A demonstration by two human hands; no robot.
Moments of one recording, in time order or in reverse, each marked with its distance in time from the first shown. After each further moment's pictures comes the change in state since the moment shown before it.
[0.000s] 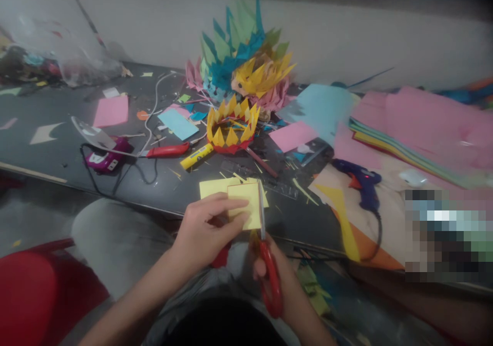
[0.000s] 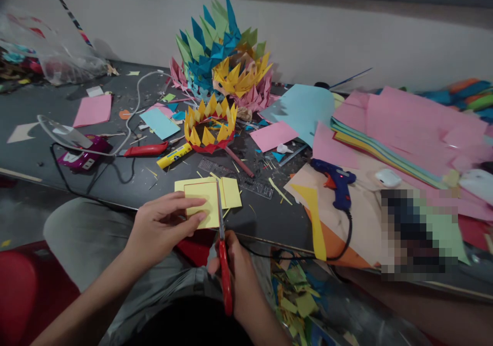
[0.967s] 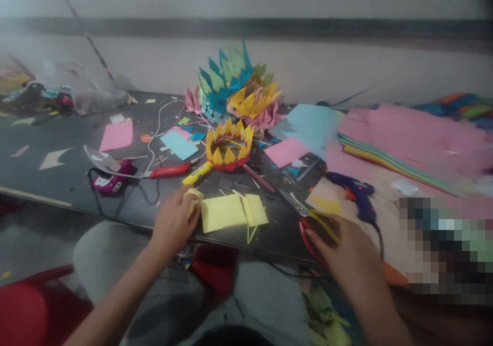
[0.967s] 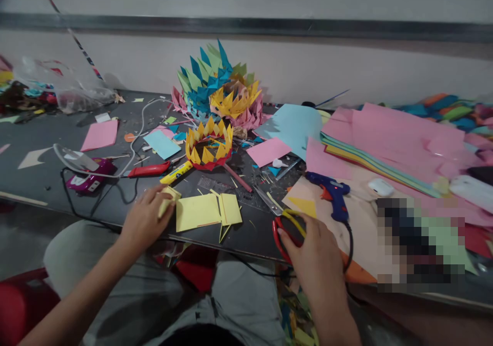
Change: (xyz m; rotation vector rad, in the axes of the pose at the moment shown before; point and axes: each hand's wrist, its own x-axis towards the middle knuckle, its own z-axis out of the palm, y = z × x) left_hand 0.025 -0.076 -0.049 1.037 0.001 0.177; right_hand 0.030 -0.075 -0.097 -1.293 0.812 -0.943
